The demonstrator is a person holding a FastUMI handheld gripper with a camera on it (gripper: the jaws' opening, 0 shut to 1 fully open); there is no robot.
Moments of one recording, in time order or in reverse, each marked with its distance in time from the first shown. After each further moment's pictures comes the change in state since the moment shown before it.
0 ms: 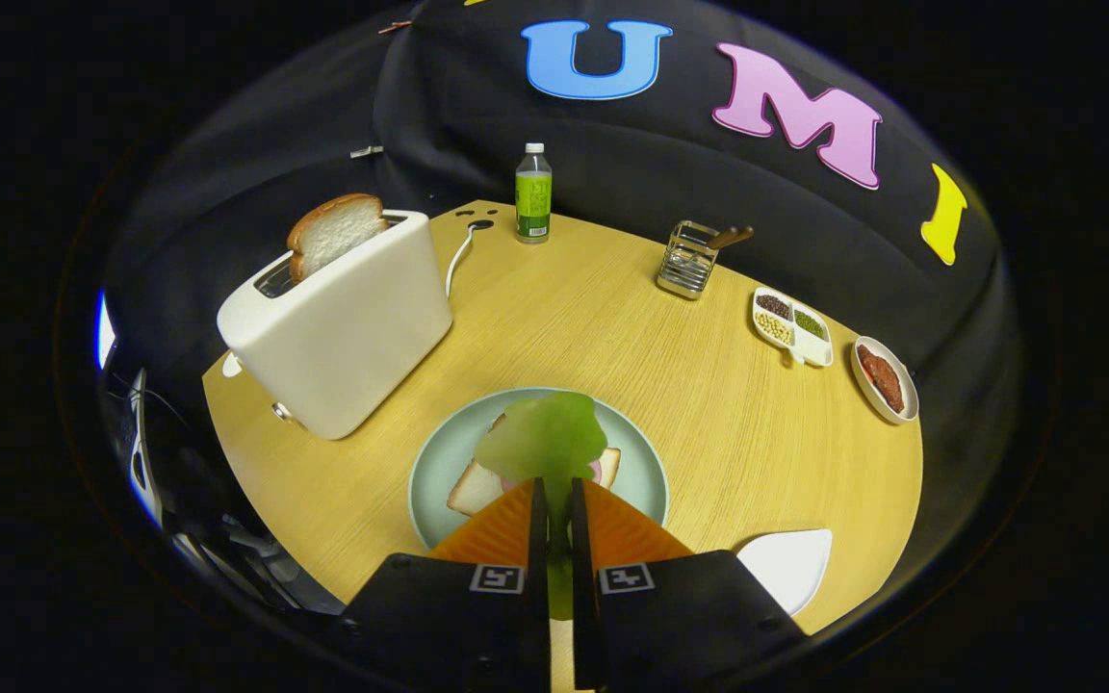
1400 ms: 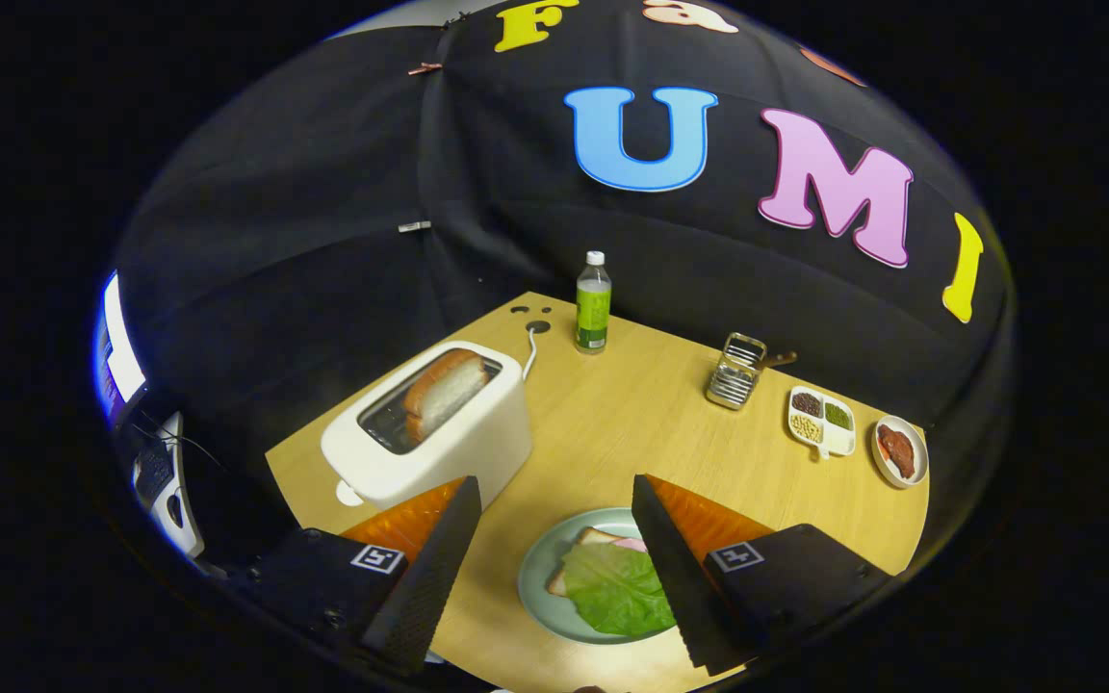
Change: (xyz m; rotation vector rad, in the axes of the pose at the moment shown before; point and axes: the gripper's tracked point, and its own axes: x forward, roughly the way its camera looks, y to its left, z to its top) arm -0.057 0.081 0.135 -0.020 -0.243 0.114
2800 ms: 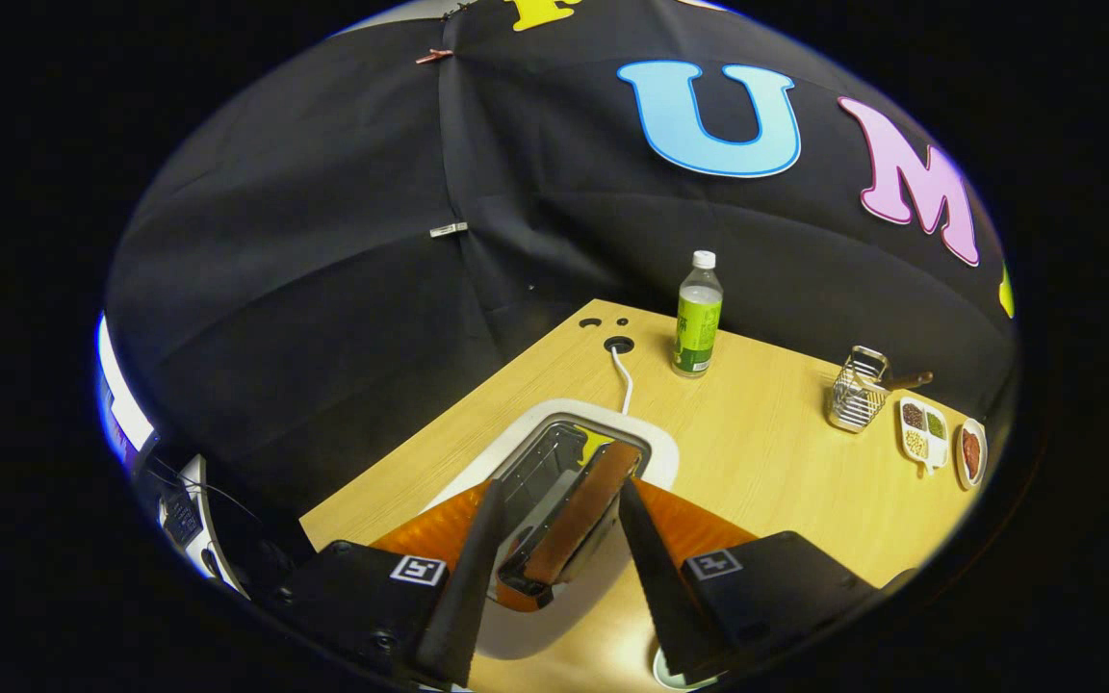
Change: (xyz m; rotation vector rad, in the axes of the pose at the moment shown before) arm 0.138 0.108 0.027 0.076 0.029 0.093
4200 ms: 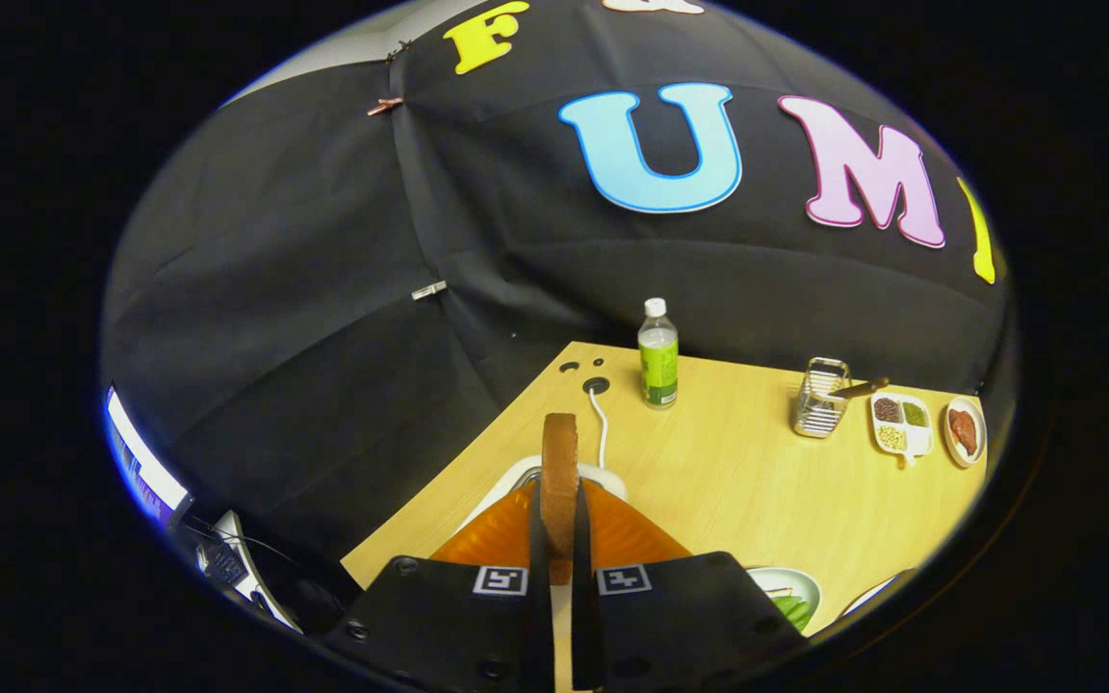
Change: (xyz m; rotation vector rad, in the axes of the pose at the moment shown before) arm -0.077 -0.036 0.066 0.130 -0.109 -0.034
